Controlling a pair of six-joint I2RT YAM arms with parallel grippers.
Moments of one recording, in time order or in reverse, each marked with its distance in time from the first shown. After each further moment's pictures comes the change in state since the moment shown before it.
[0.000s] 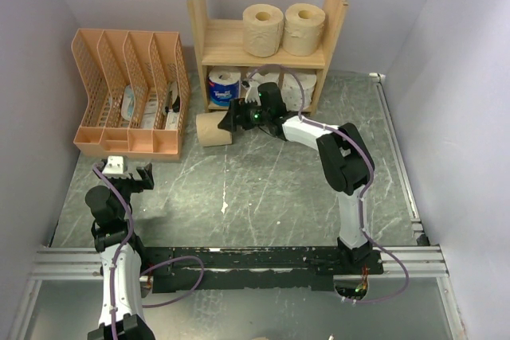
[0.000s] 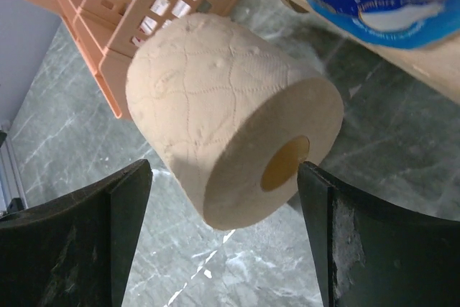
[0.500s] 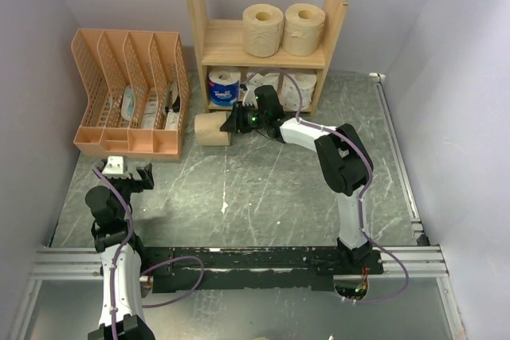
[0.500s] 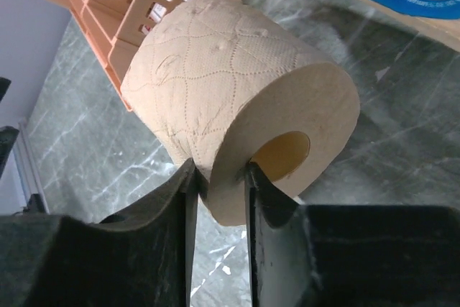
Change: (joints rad) left arm -0.001 -0.005 0.000 0.000 0.000 0.000; right arm 0.024 -0.001 -0.023 -0.019 0.023 0.050
